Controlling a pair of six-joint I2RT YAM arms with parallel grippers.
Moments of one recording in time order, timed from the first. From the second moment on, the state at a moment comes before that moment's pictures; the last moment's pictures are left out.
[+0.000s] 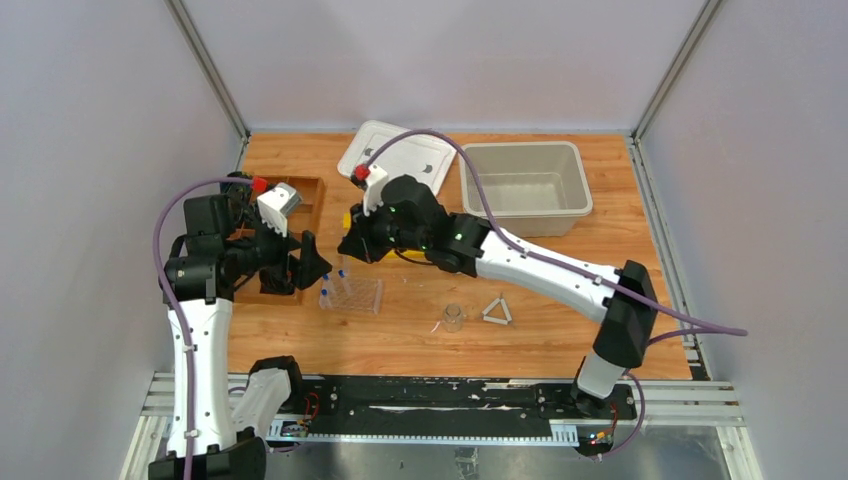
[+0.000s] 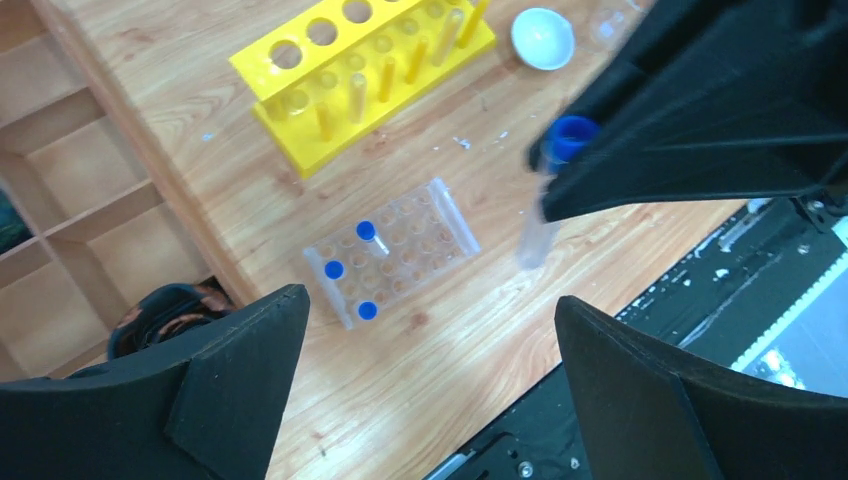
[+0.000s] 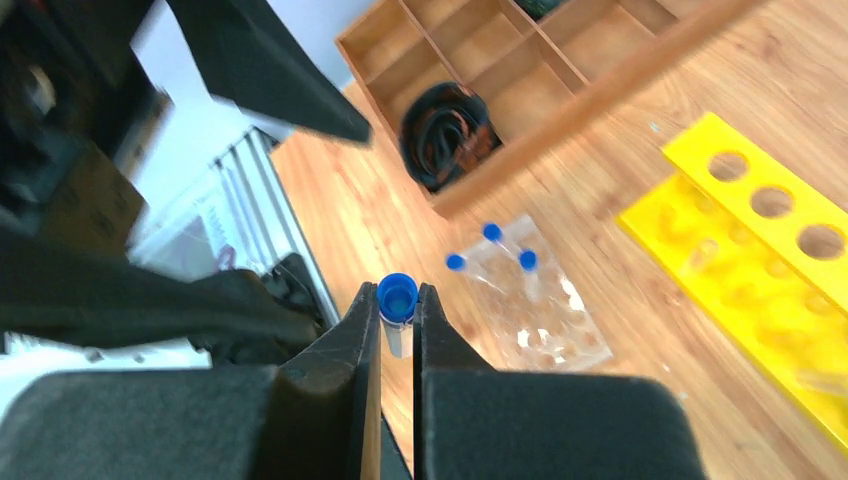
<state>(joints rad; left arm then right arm) 0.16 0.86 1.15 -1.10 0.76 0.40 1.08 1.73 1.64 -0.25 -0.16 0.40</state>
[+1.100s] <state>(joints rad) 0.16 0.94 1.22 -1.09 0.50 0.29 1.19 1.85 1.10 0.48 0.03 0.06</state>
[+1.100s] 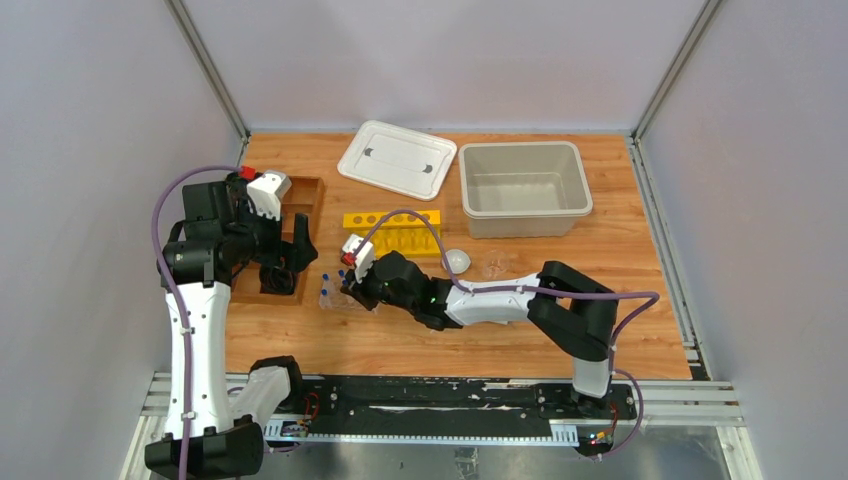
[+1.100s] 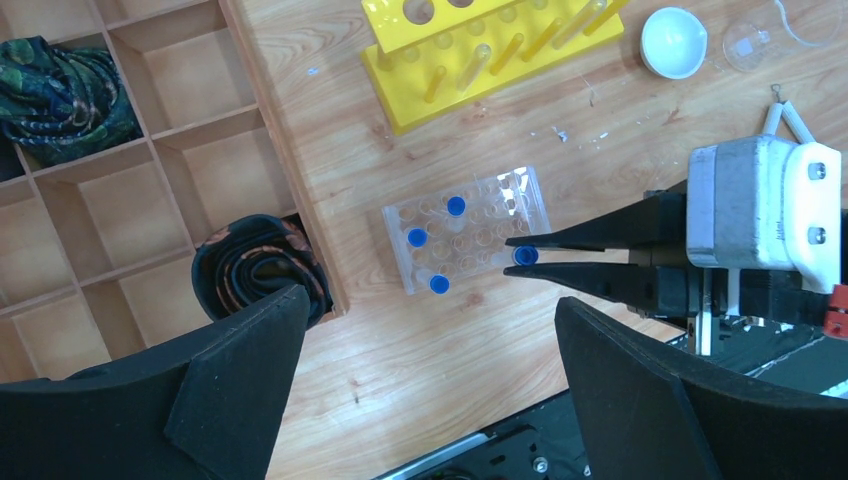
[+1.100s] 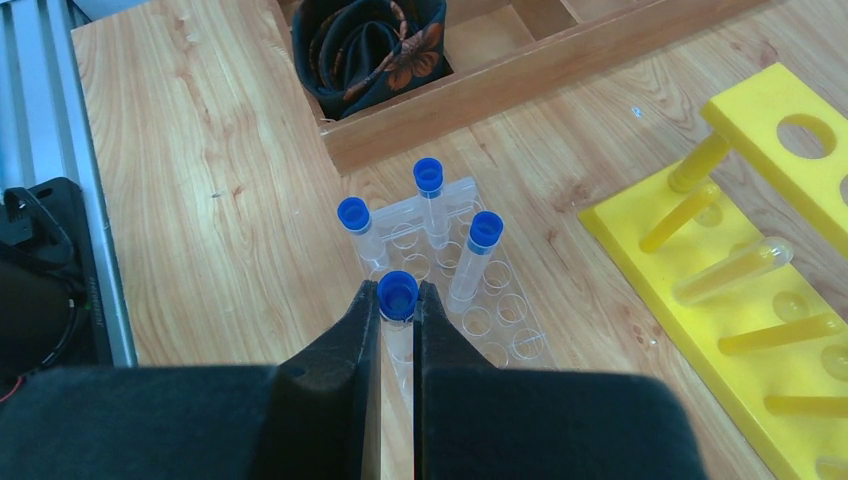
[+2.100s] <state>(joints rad) 0.16 0.93 1.22 -1.09 0.49 0.29 1.19 1.92 1.08 0.57 0.06 0.07</state>
